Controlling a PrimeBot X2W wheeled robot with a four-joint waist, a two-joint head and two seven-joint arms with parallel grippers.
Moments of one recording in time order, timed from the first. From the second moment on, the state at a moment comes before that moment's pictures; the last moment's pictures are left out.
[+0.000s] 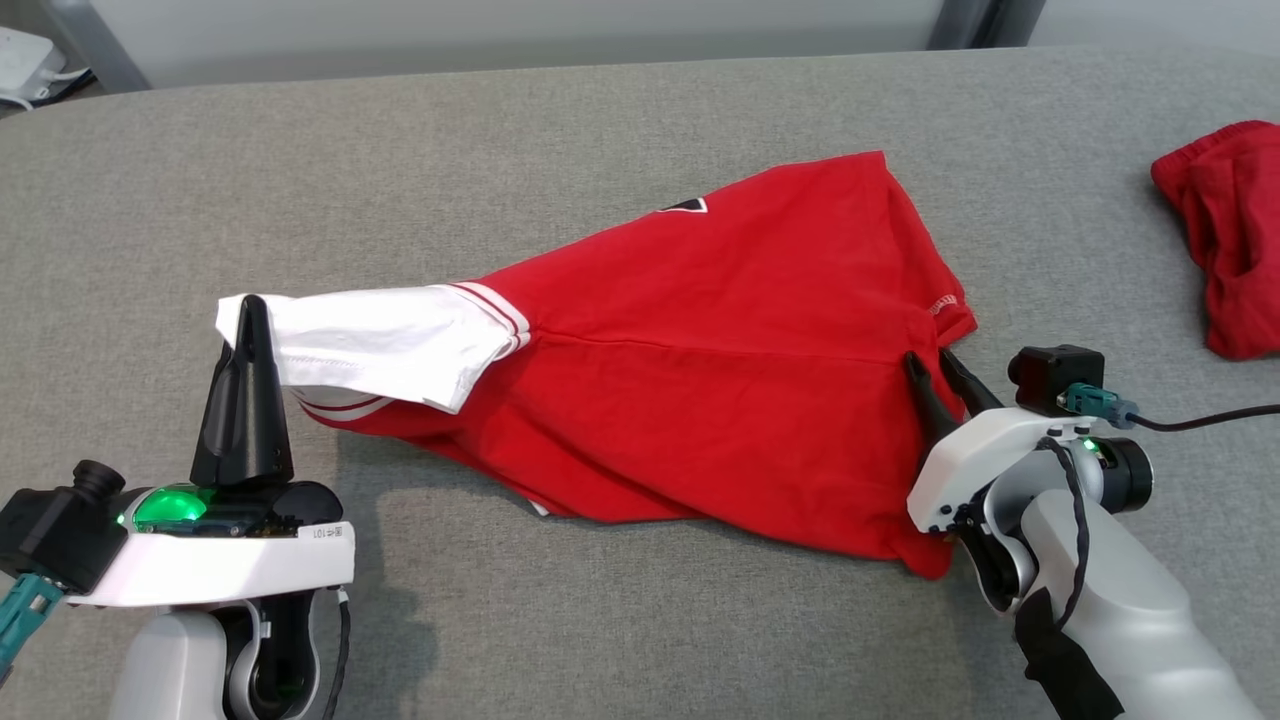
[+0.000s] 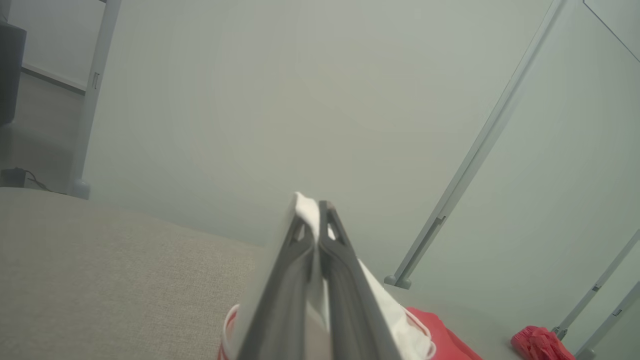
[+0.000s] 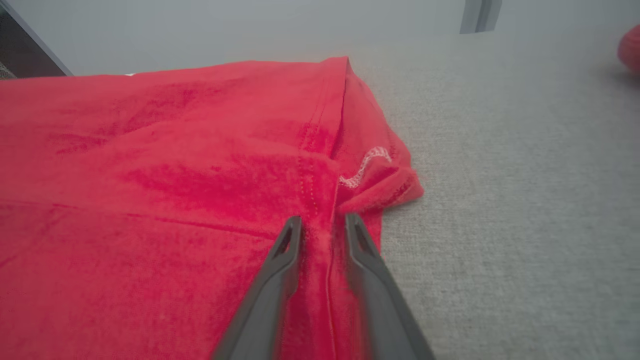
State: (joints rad) left arm -0.17 0.07 0.02 0.00 -0.56 -0.12 -0.26; right arm -0.69 -0.06 0.35 1.05 0.45 0.13 -0.25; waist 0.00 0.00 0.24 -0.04
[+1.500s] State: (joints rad) left arm -0.51 0.27 0.04 -0.29 -1.14 -0.02 0.19; right arm -0.78 -0.41 0.30 0.23 0.63 0.13 -0.24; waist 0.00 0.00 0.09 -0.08
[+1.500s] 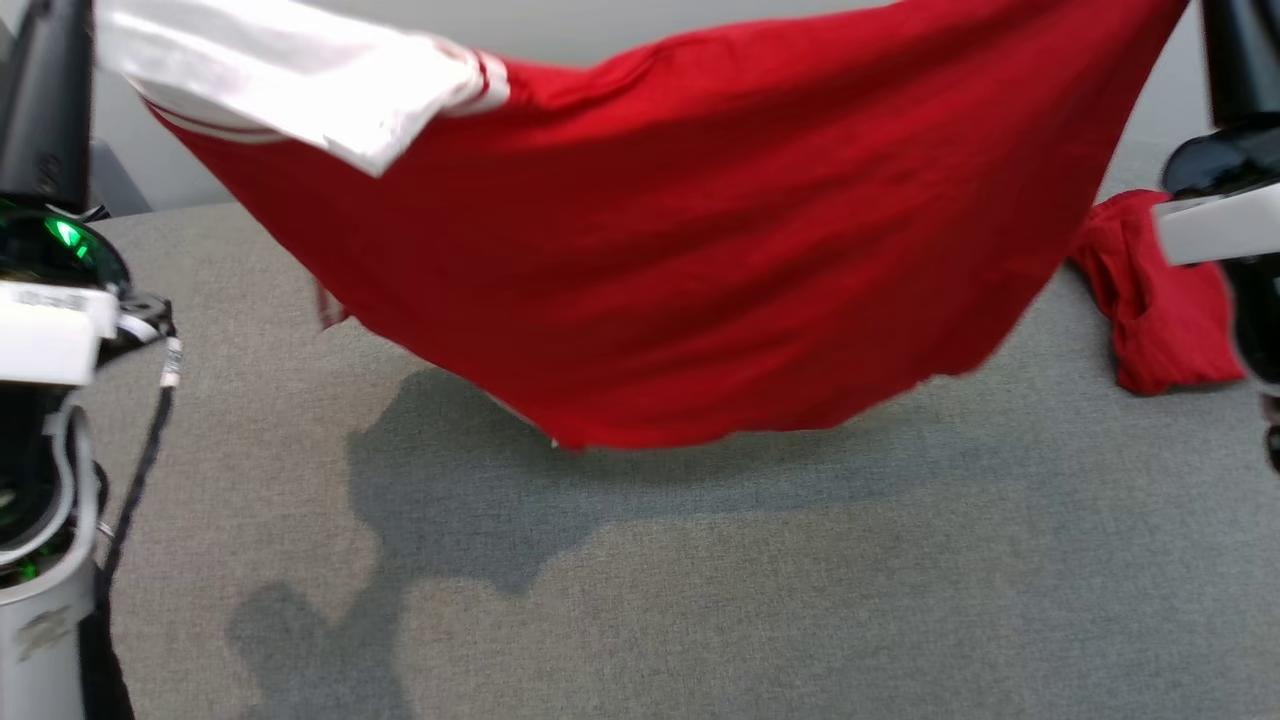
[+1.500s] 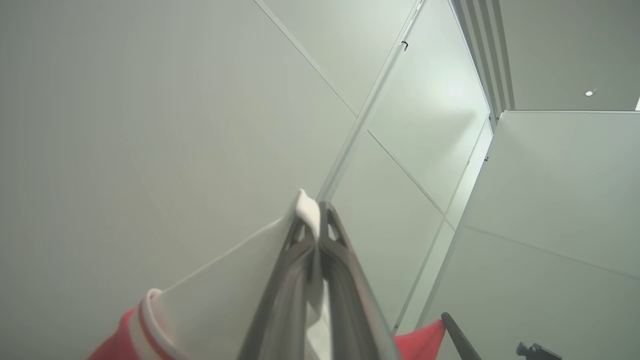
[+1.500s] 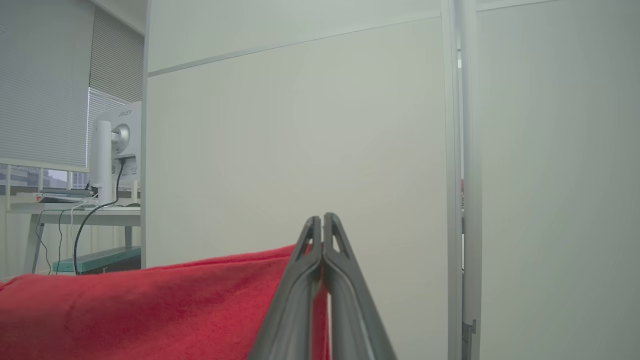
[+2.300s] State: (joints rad) left arm -0.80 0.39 -0.04 0.06 -1.12 0.17 0.22; right arm -1.13 -0.27 0.38 0.54 0.55 0.13 0.10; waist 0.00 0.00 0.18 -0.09
